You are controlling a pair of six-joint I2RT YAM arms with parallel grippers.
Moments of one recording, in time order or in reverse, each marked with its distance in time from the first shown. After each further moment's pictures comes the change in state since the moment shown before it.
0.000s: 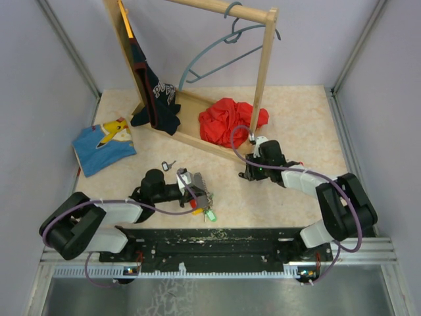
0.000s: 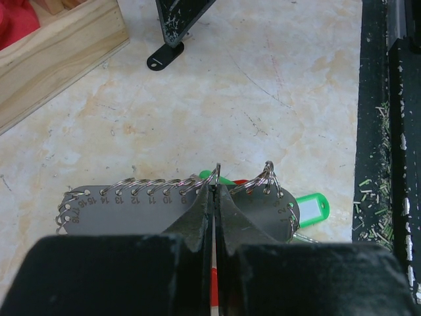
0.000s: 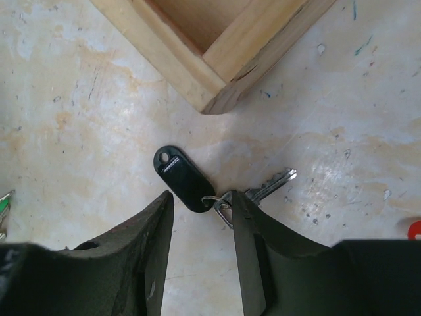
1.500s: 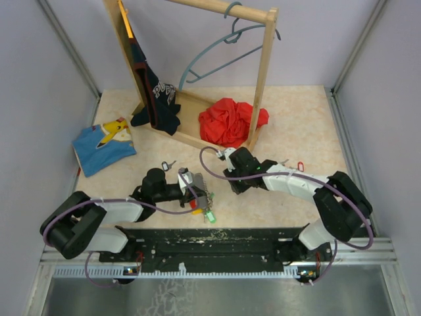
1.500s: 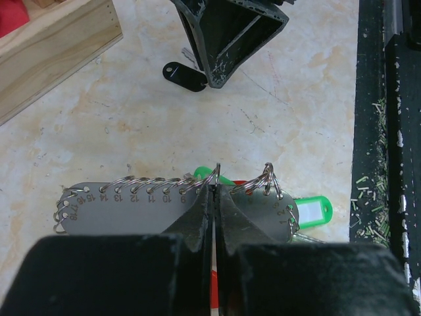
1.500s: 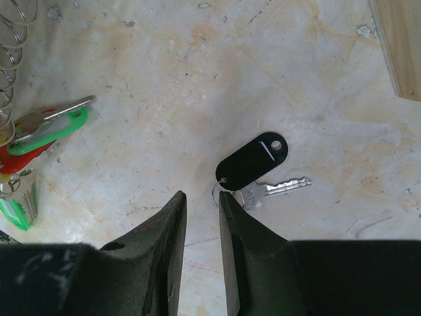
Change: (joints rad) left arm 0.000 0.009 0.017 -0.033 0.014 0.004; right arm 0.317 0.015 0.160 -0.327 0.088 -0.092
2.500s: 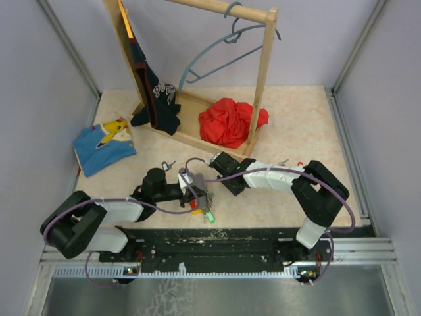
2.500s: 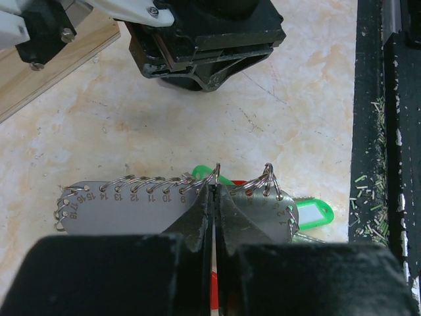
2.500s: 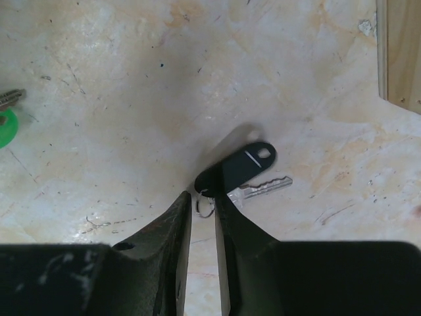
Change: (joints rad) left arm 0.000 0.004 0.005 -0.008 0.005 0.002; right arm 0.140 0.195 0.163 -0.182 0.287 -0.067
